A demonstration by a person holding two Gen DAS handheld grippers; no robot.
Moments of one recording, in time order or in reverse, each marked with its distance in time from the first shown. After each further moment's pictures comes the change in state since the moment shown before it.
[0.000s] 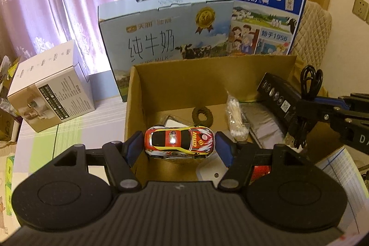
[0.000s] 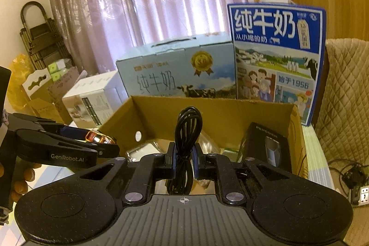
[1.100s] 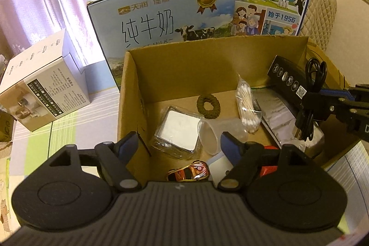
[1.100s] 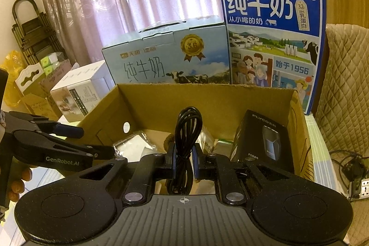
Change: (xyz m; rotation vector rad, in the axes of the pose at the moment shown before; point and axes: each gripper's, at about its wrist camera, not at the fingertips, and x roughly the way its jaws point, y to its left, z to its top) left arm 0.034 0.002 0.000 0.035 0.063 0.011; right arm 0.026 -0.016 -0.005 0.020 0.047 -0.019
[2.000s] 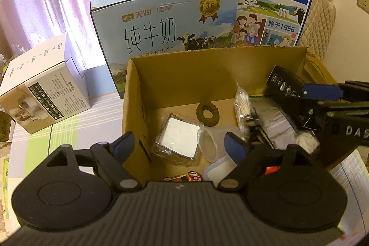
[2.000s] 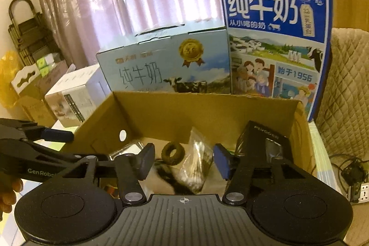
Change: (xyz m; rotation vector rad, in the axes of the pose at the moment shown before) left arm -0.007 0.006 0.004 -0.024 -0.023 -0.019; right arm 0.012 0.001 0.014 0.006 0.001 -0.018
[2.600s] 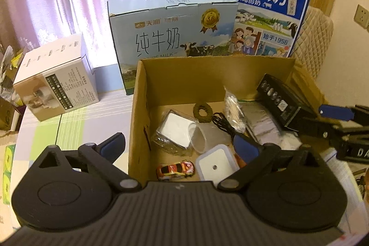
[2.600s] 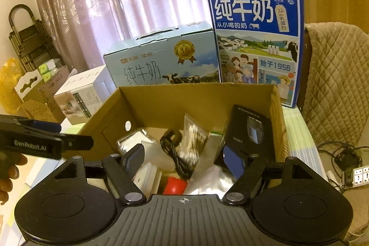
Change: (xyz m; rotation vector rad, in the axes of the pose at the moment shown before) left arm -0.051 -0.003 -0.018 -0.071 -0.038 0.000; right arm -0.063 0.000 -0.027 0.031 -0.015 -0.004
